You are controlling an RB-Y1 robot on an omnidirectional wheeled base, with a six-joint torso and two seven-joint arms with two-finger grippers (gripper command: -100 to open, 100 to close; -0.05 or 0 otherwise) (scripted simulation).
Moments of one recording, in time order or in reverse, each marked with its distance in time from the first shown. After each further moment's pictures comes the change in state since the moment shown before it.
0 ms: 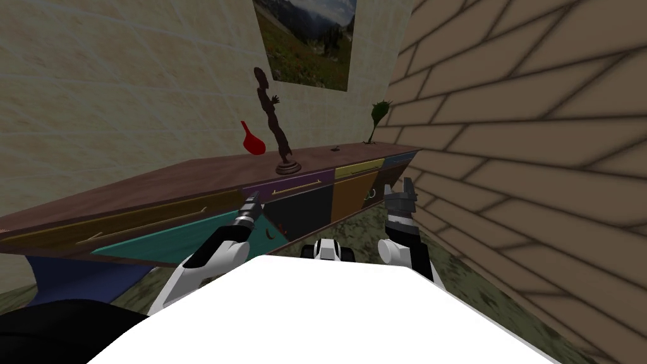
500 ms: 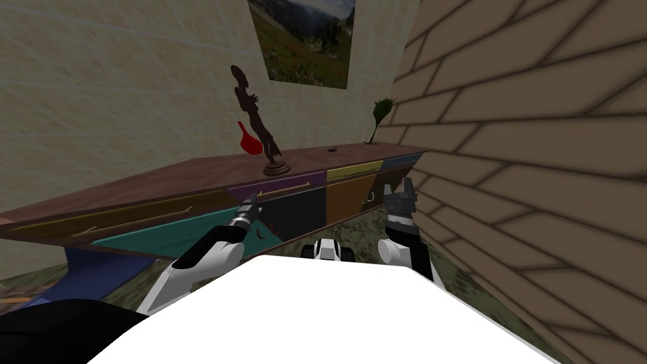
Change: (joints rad) left arm 0.009 0.009 0.047 -0.038 0.041 0.131 0.008; right arm 0.000 0.000 0.000 0.000 0.000 0.000 0.000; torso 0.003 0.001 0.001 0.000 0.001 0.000
